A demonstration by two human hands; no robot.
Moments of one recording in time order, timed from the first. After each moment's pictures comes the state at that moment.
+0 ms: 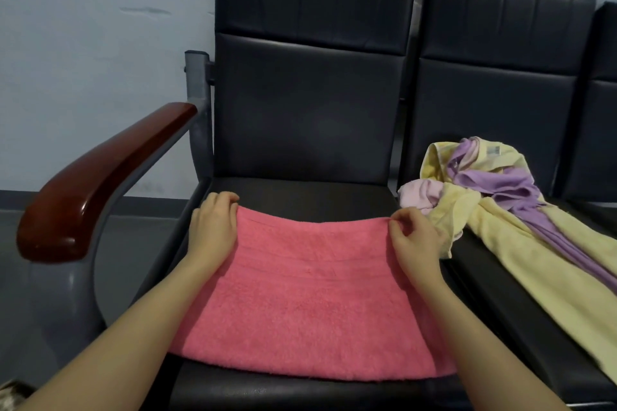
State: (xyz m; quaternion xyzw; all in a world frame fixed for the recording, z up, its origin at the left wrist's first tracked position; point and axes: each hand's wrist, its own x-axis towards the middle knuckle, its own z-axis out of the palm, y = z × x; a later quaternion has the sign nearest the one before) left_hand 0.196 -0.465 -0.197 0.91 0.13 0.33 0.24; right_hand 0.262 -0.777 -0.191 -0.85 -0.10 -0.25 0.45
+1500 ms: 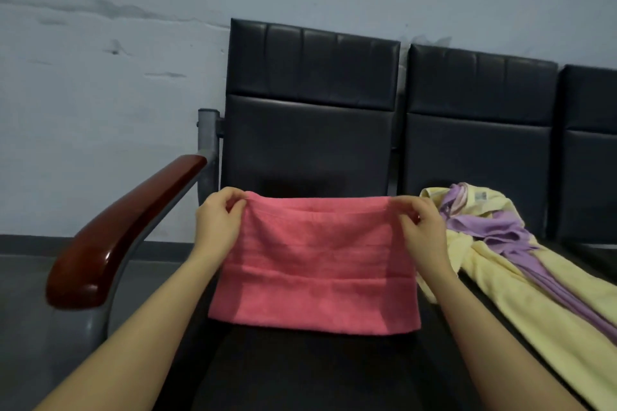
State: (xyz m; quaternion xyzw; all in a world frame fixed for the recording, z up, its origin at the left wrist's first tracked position) left_hand 0.194 -0.476 -0.096 0.79 0.13 0.38 0.46; right_hand 0.276 -0.774 -0.096 -0.79 -0.20 -0.31 0.49
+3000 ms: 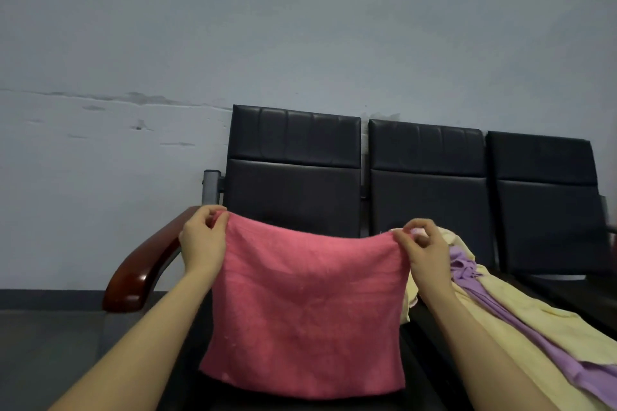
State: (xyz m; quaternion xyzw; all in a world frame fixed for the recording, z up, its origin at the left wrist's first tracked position) left_hand 0.086 -0.514 -0.029 0.70 0.14 0.48 0.51; right_hand 0.149 -0.831 -0.034 -0.69 -0.15 -0.28 0.65
